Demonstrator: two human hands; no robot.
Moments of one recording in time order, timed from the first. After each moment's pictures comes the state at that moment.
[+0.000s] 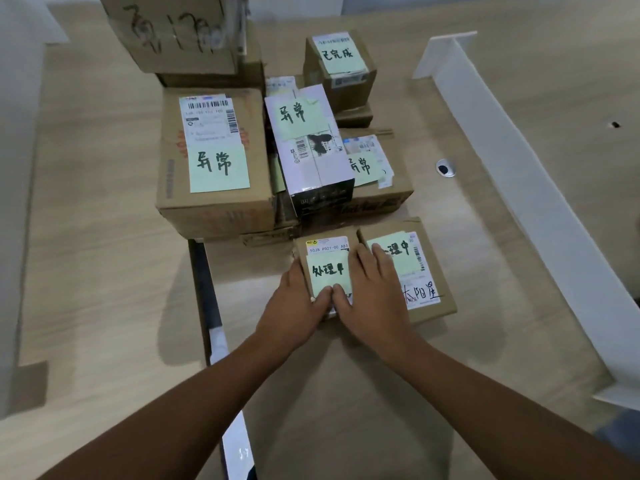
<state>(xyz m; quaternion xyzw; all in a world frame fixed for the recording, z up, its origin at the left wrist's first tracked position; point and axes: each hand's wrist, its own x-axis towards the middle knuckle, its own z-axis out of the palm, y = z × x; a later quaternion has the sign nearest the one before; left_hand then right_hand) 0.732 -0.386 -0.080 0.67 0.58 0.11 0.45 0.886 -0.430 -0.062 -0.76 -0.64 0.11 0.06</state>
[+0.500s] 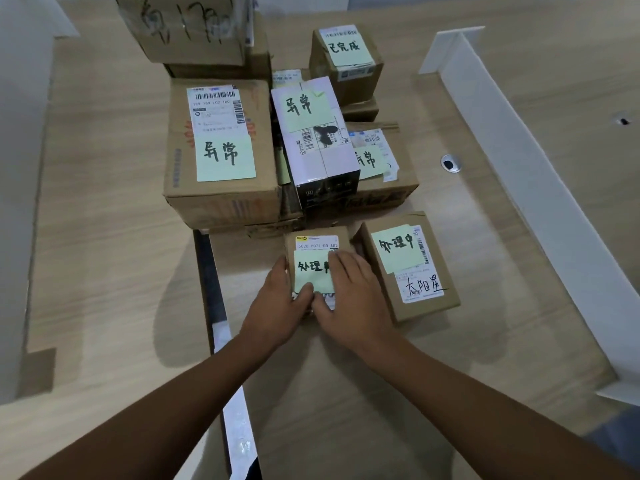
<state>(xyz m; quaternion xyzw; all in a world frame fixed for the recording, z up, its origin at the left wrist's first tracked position) 0.702 -0.392 -0.079 0.64 0.57 0.16 0.49 0.853 -0.437 -0.060 -0.73 -0.65 0.17 0.14</state>
